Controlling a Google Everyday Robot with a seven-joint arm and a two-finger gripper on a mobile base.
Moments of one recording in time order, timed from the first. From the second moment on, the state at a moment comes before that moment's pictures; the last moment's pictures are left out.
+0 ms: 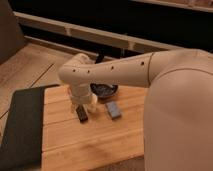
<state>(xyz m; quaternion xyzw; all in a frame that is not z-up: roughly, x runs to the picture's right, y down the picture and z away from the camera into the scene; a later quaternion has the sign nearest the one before) -0.108 0.104 0.703 -0.26 0.23 0.64 0.68</state>
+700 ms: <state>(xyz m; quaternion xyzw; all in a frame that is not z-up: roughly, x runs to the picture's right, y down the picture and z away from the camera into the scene) -0.108 0.101 0.703 -0.26 0.23 0.64 0.68</state>
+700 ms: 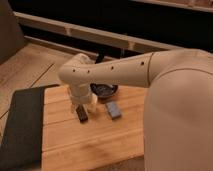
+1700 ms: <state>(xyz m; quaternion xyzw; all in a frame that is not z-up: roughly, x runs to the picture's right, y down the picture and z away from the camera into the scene) -0.148 -0.020 0.717 -0.19 0.09 0.57 0.79</state>
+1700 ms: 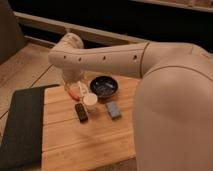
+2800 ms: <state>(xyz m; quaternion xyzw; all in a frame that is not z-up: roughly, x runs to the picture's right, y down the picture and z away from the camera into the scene) -0.156 -0.021 0.821 -0.29 0.02 0.49 0.82</state>
